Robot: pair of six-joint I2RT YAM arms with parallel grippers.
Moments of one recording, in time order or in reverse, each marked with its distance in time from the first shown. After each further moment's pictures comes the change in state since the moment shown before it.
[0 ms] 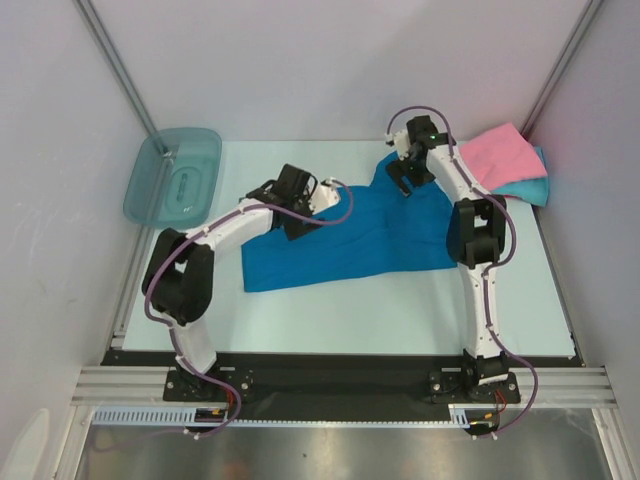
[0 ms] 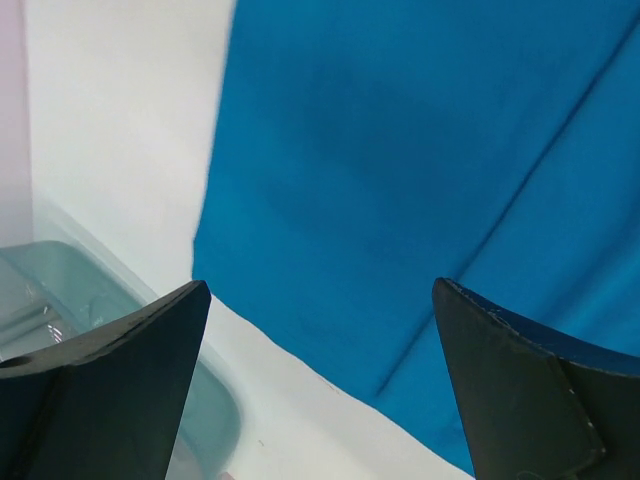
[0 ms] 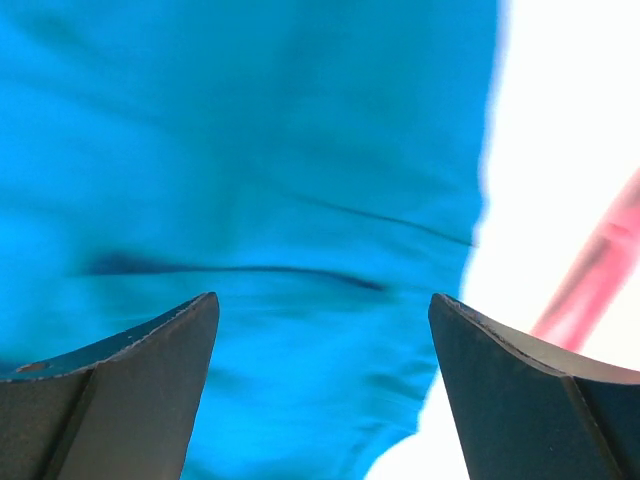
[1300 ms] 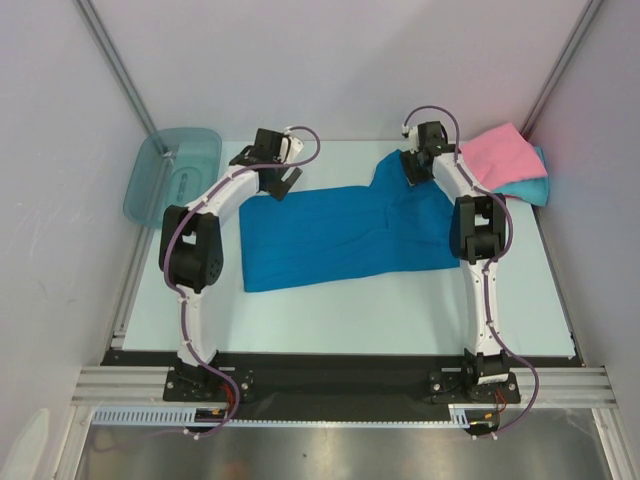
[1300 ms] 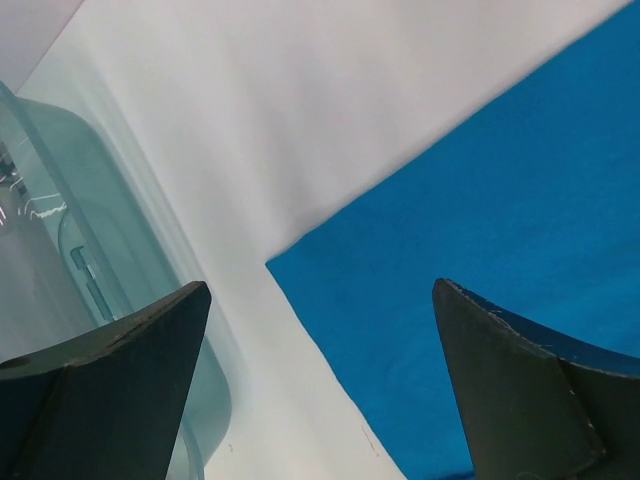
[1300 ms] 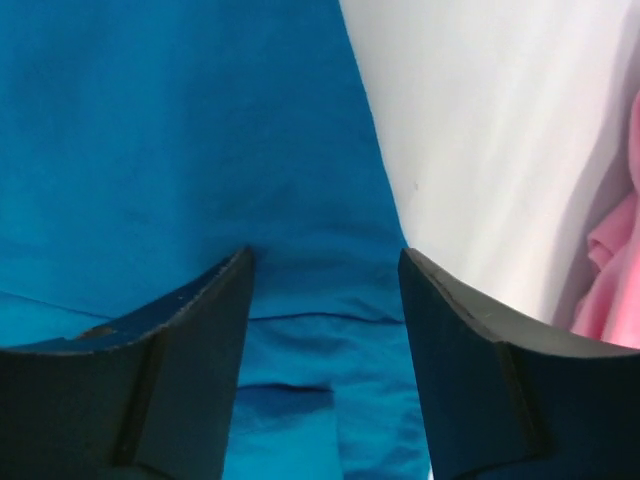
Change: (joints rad) left arm 0.211 0.266 0.347 -0.035 -0.093 -0.293; right arm -0.087 0.102 -0.018 0.323 0.022 0.176
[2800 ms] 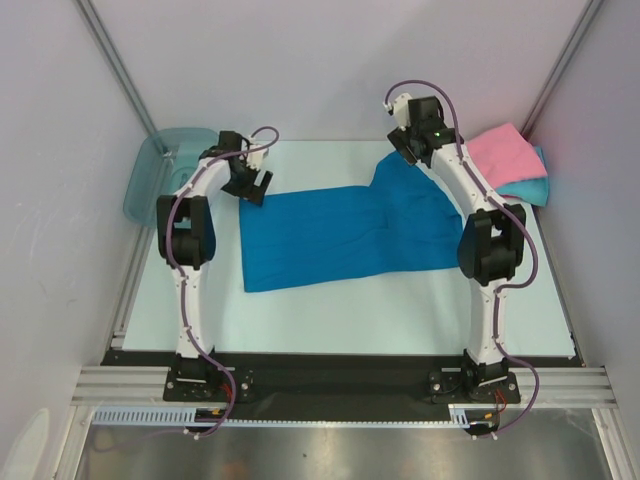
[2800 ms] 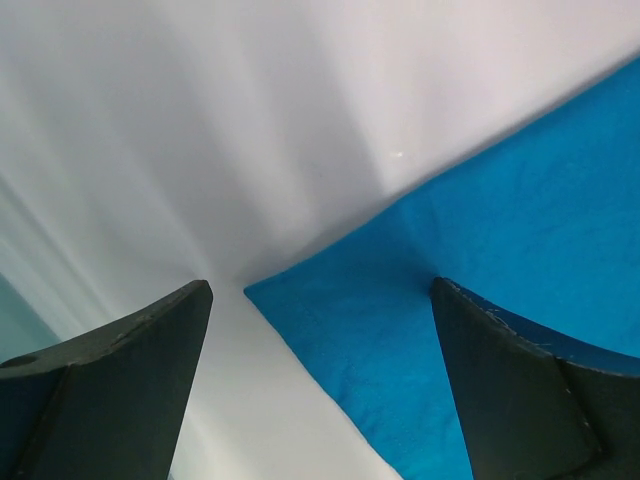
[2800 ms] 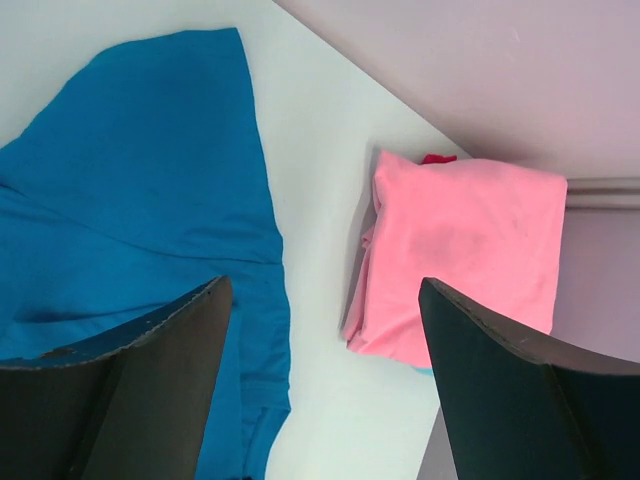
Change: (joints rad) left arm 0.248 0.270 0.239 -0.219 0.367 -0.062; right arm 0.122 -0.369 -0.169 0.048 0.216 -0.267
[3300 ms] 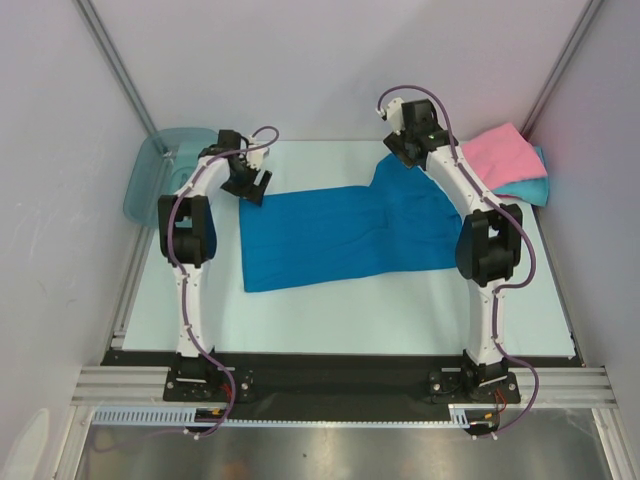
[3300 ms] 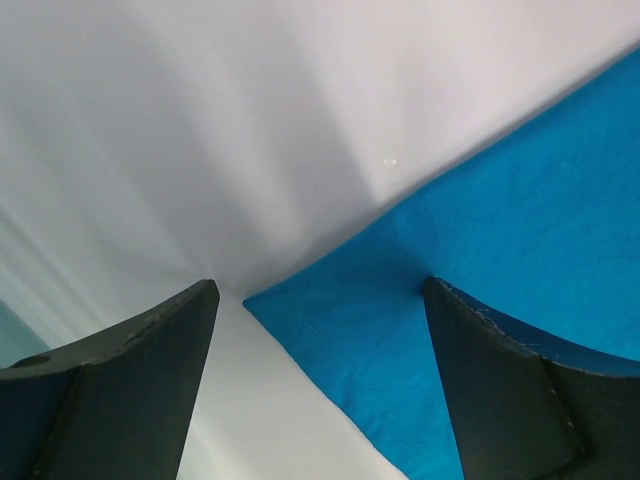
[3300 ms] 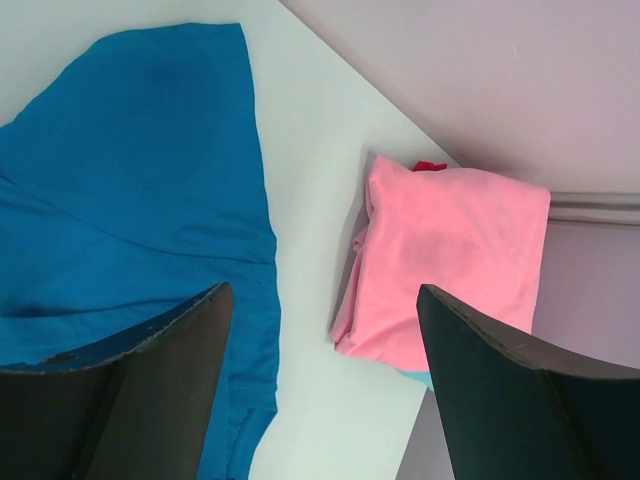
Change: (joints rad) left arm 0.008 0.039 0.057 -0.040 0.029 0.031; right arm 0.032 -0.003 -0.017 0.003 0.041 -0.060
